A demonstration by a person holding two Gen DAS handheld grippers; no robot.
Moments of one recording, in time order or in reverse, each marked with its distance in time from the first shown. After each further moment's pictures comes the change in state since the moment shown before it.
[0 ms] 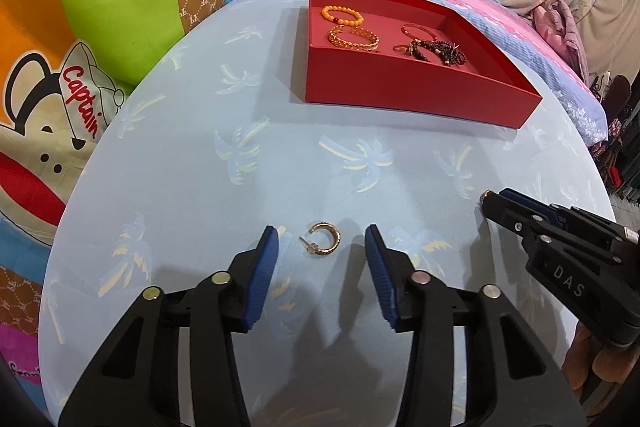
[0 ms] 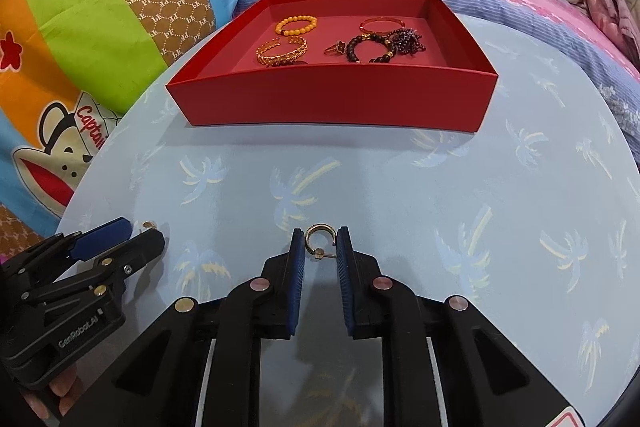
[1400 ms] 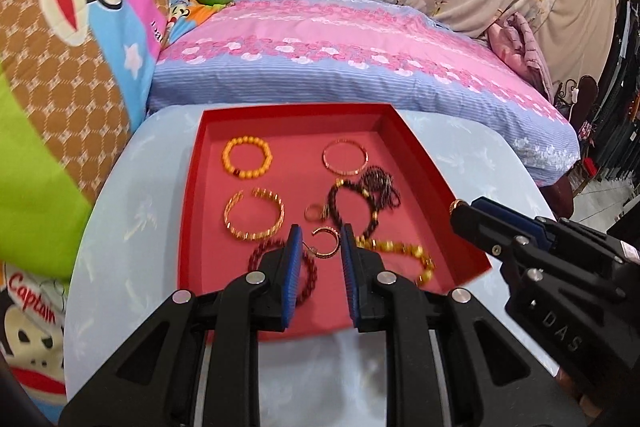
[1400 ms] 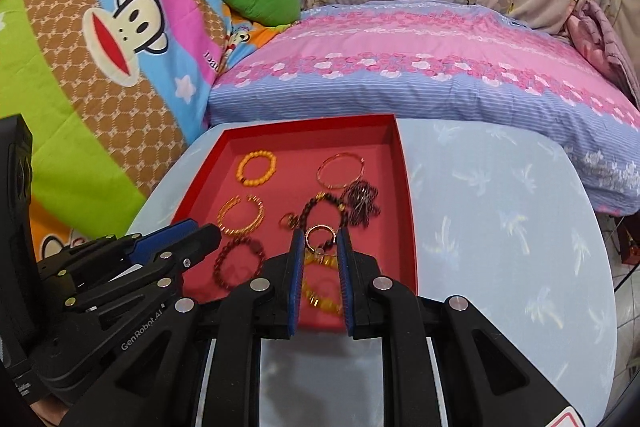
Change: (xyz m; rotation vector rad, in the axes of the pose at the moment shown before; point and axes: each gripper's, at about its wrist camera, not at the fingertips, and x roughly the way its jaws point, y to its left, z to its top) left arm 0.026 -0.078 0.164 0.144 -0.126 -0.116; right arm -0.022 -0.050 0.138 0.071 -0.179 -0.012
